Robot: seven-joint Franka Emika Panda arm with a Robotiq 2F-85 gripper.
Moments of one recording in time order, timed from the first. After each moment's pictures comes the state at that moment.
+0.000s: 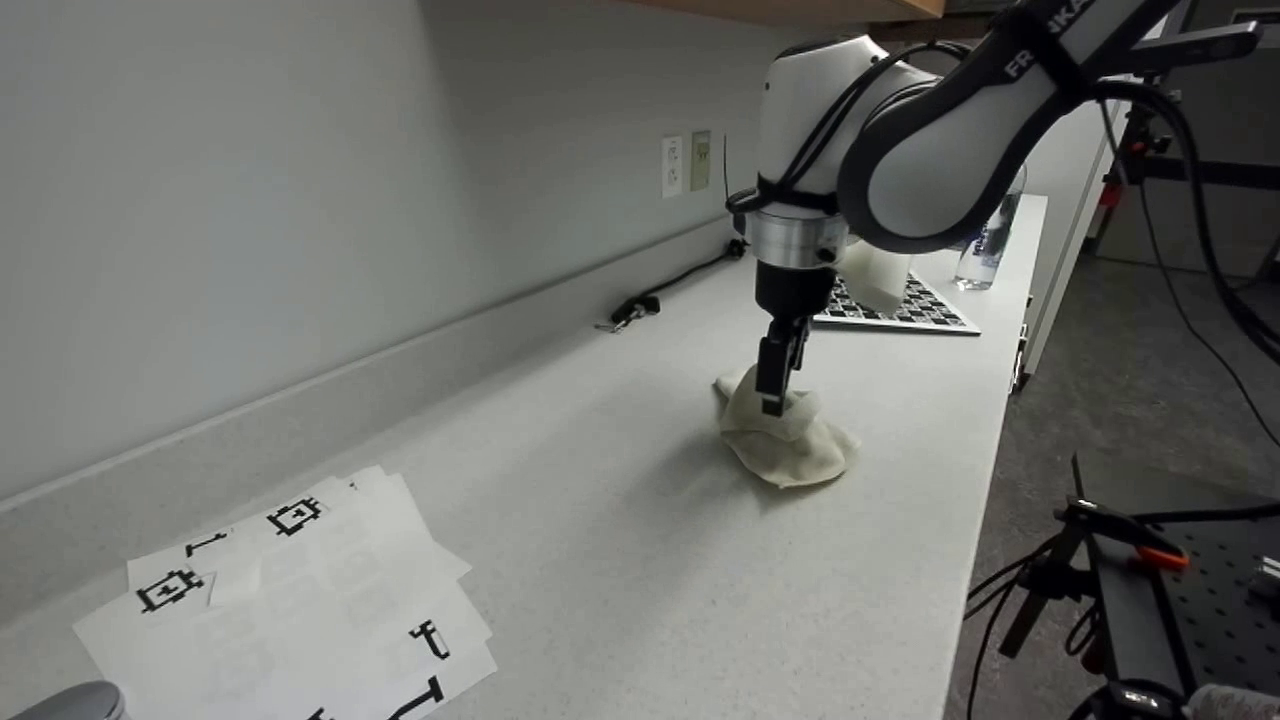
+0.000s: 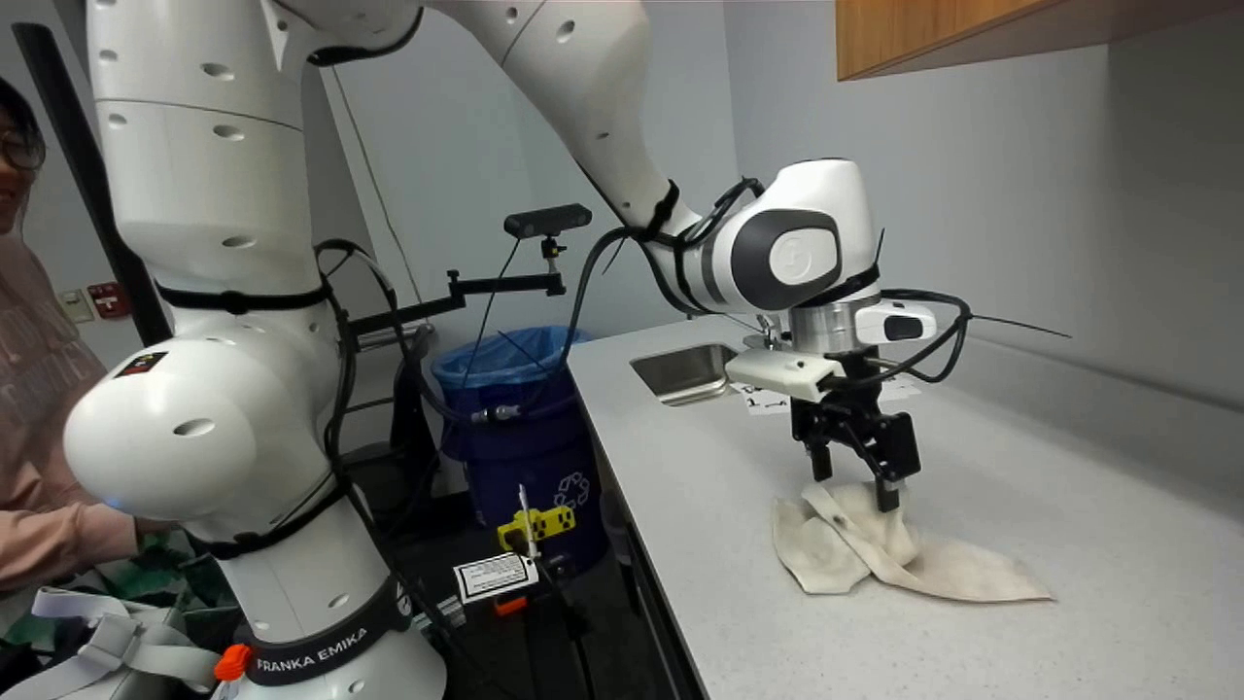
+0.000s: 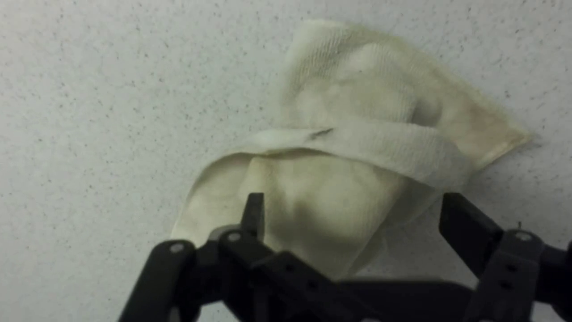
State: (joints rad) arm -0.03 0.24 -0.02 -2.29 -0.23 2.54 0.05
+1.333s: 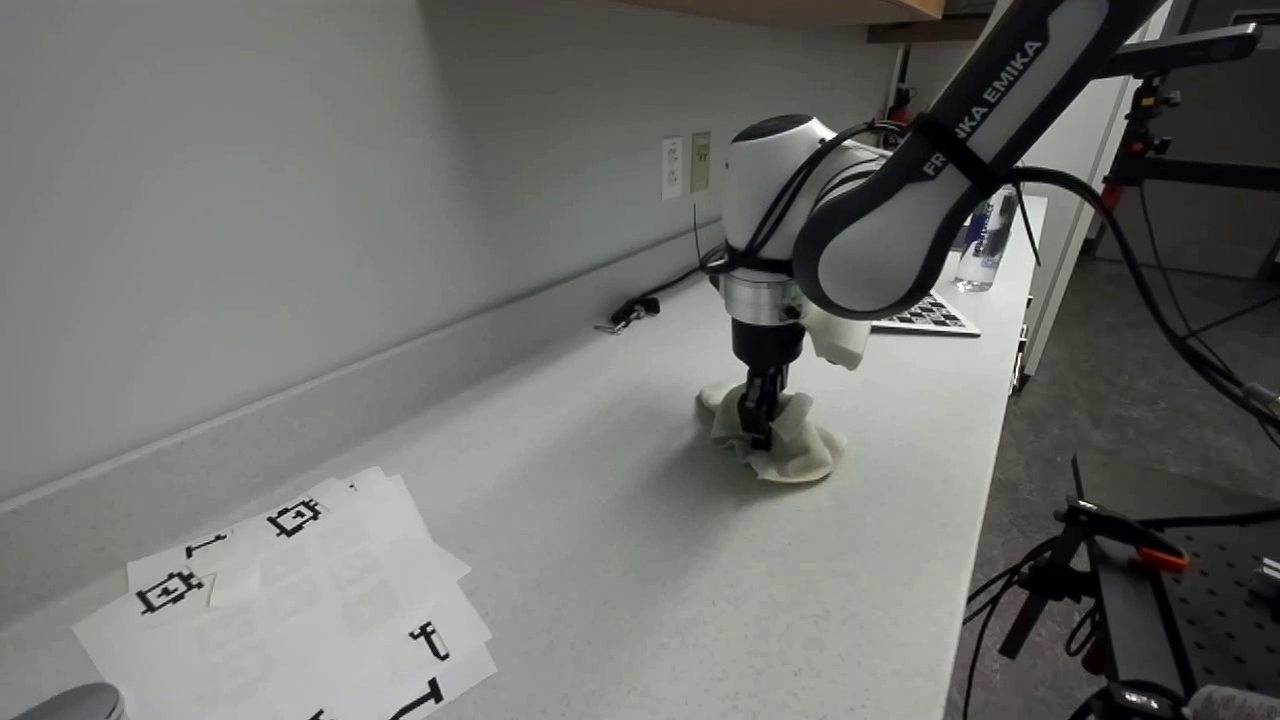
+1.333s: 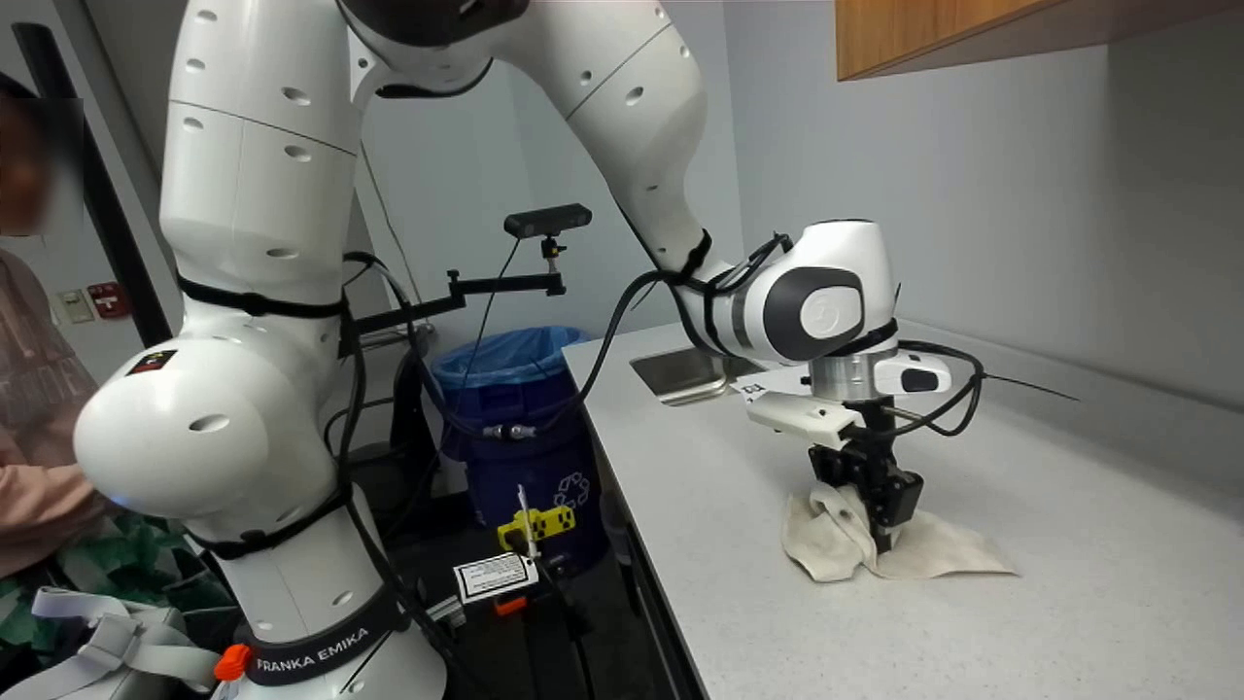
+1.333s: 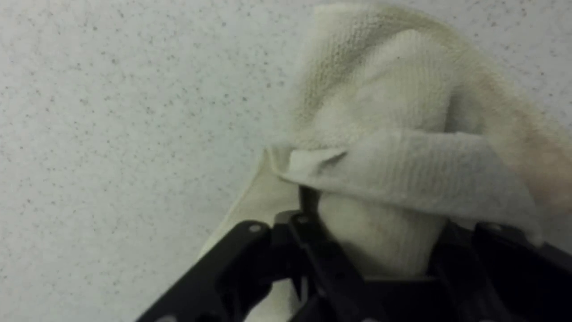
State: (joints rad) arm 0.03 0.42 -0.07 -2.19 -0.23 2.57 0.07
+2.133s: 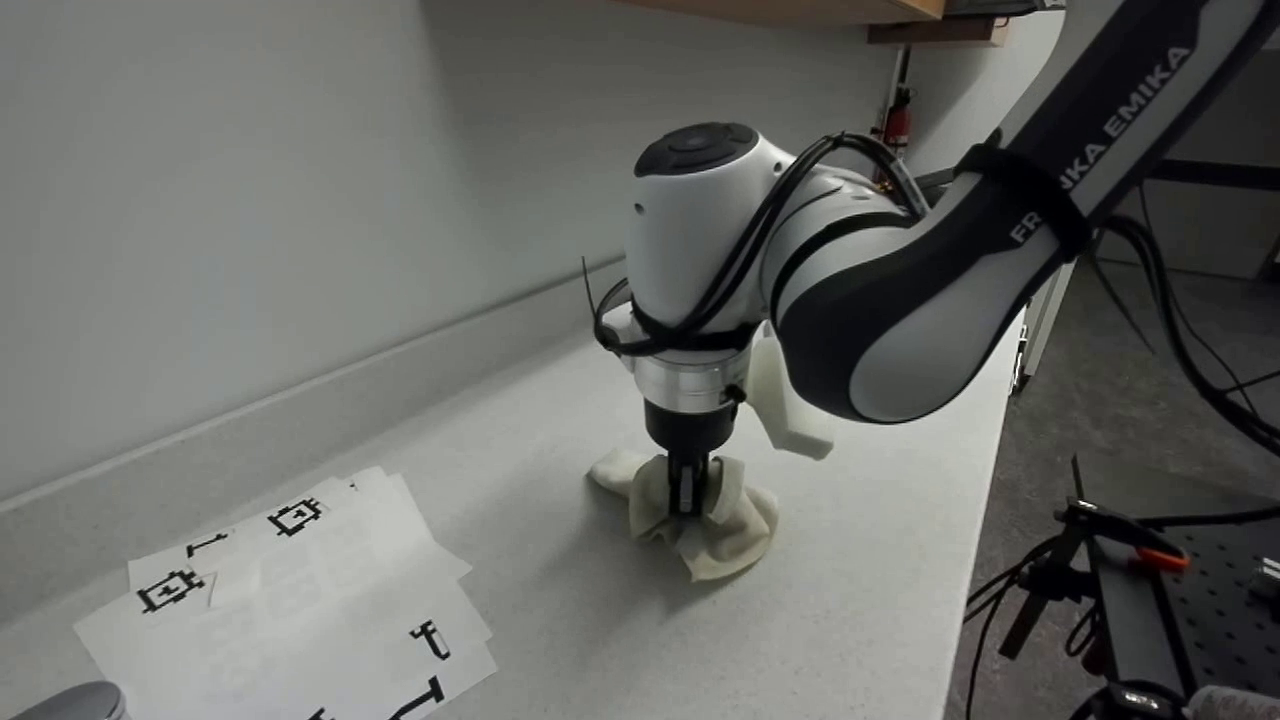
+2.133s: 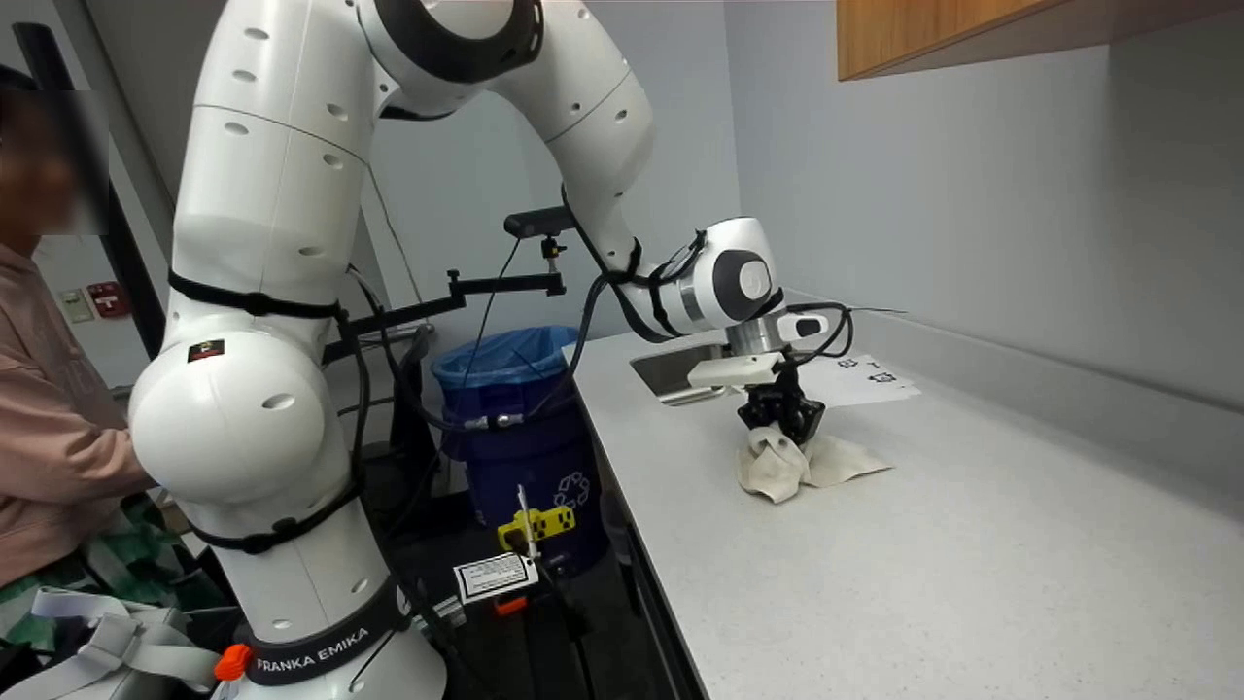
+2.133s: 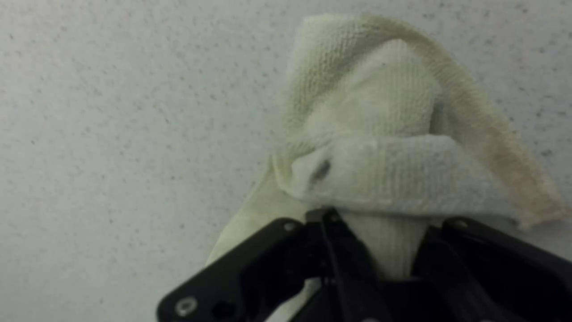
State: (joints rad) arm 0.31 0.46 -0.03 -2.11 -0.40 2.57 0.17
